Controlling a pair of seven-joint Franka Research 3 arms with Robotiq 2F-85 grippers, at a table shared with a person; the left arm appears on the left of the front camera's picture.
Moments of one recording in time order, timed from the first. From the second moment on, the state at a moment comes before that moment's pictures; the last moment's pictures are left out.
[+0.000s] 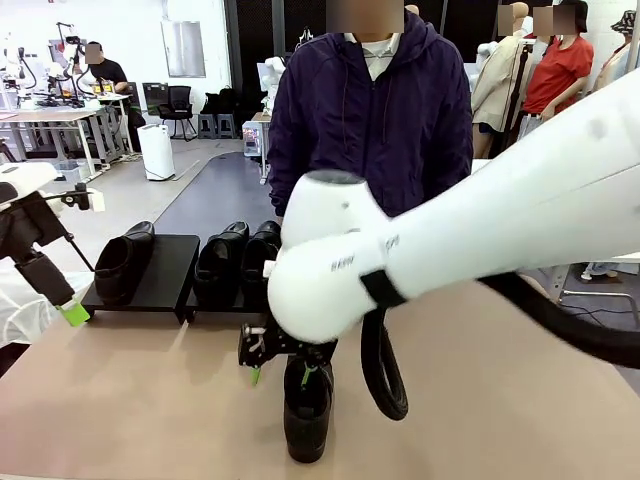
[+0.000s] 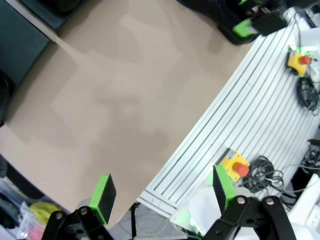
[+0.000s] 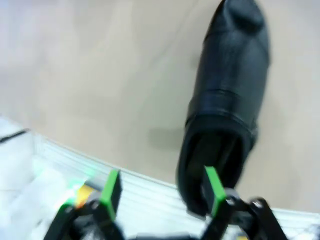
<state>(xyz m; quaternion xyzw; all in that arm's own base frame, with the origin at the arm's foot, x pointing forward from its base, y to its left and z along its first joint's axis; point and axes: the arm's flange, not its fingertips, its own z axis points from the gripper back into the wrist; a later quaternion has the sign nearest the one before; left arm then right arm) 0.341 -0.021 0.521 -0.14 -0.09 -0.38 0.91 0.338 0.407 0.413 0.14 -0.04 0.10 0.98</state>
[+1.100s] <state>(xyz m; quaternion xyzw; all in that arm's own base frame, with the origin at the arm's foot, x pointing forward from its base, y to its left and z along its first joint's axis) 0.341 -0.020 0.521 -0.14 -0.09 -0.38 0.91 0.282 -0.110 0.533 0.30 -0.11 0.11 0.94</state>
